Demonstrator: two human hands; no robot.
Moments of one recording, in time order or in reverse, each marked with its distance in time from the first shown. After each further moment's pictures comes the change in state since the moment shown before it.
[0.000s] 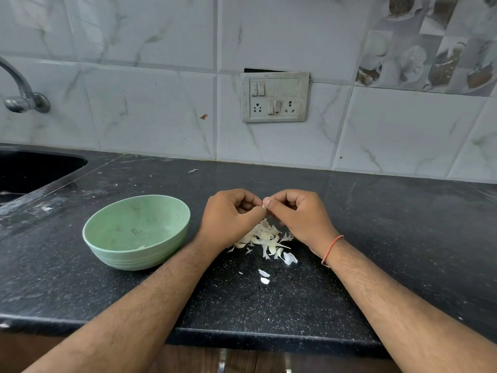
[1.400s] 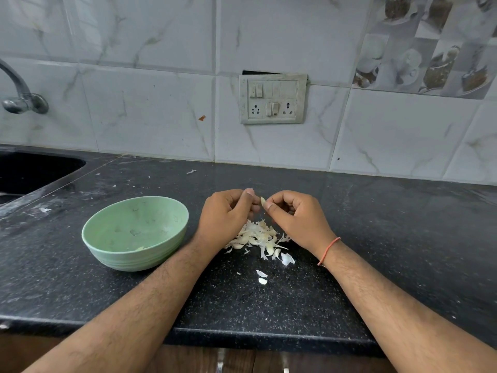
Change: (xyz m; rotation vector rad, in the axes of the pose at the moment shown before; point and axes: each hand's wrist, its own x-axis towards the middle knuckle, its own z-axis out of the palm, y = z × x) left_hand 0.007 -0.010 0.002 -0.097 0.042 0.007; right_hand -0.002 0.004 -0.003 -0.136 -0.011 -0.097
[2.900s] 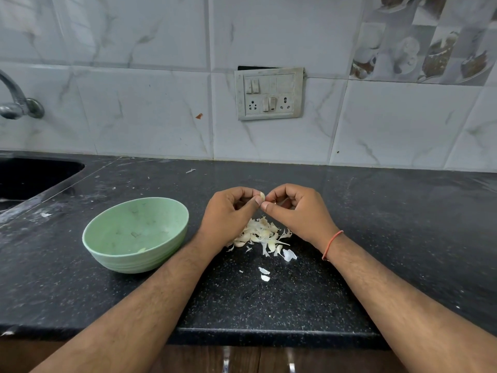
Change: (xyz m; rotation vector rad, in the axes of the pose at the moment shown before) left_hand 0.003 -0.005 0.003 -0.080 -0.066 -0.028; right_hand 0.000 -0.008 -0.003 0.017 0.017 0.057
